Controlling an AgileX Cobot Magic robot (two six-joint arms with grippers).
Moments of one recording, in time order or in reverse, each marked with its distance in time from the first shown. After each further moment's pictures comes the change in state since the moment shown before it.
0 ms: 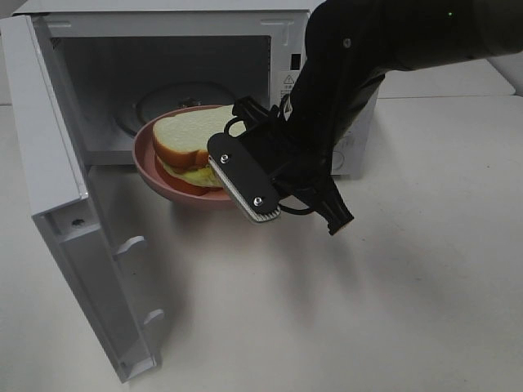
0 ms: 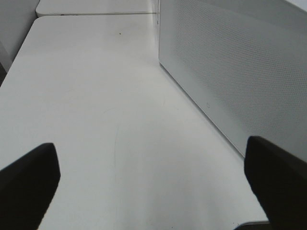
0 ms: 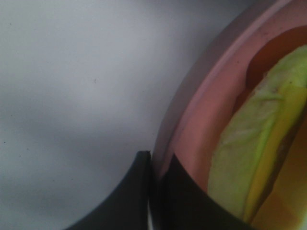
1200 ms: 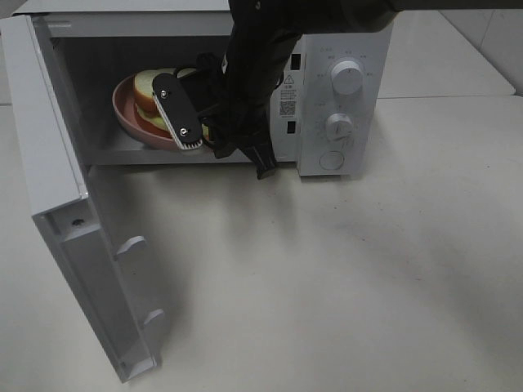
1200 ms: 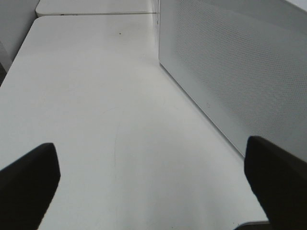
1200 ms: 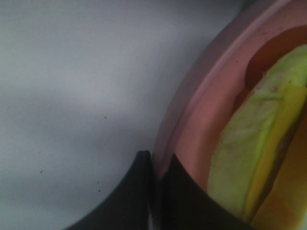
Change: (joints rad) left arm 0.000 0.000 0.000 0.000 0.000 0.000; right arm -0.004 0.300 -0.508 -0.053 0.154 0.187
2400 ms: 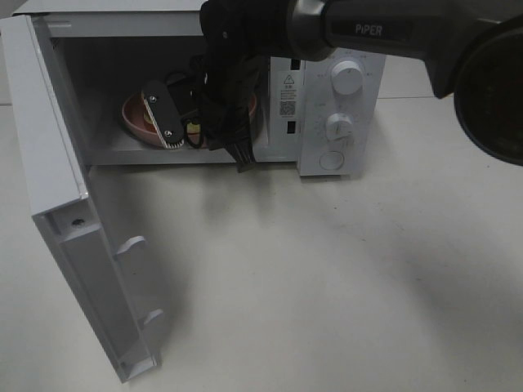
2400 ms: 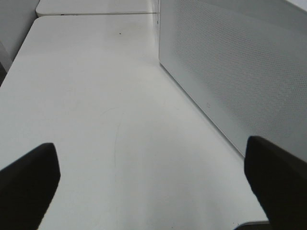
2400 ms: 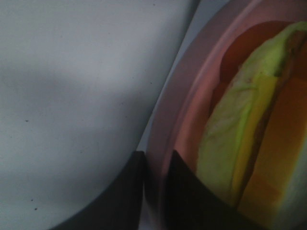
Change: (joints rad) left arm 0.000 0.000 0.000 0.000 0.000 0.000; right arm -0.001 0.203 -0.255 -0.142 0.010 0.133
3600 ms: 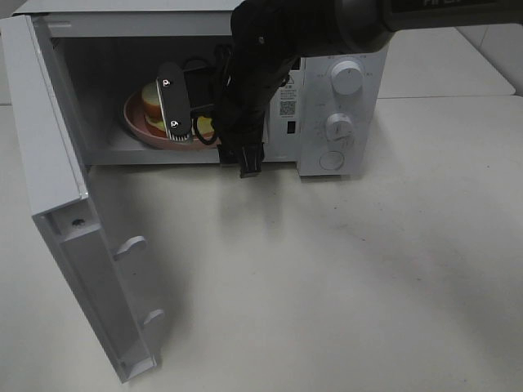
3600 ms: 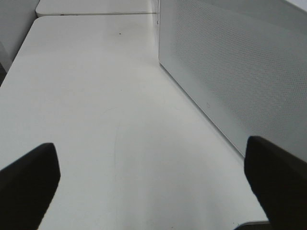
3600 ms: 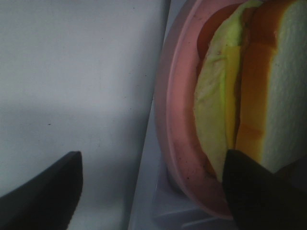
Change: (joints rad) left arm 0.000 0.000 0.000 0.000 0.000 0.000; right arm 0.000 -0.209 0.347 -0.042 -0.246 0.225
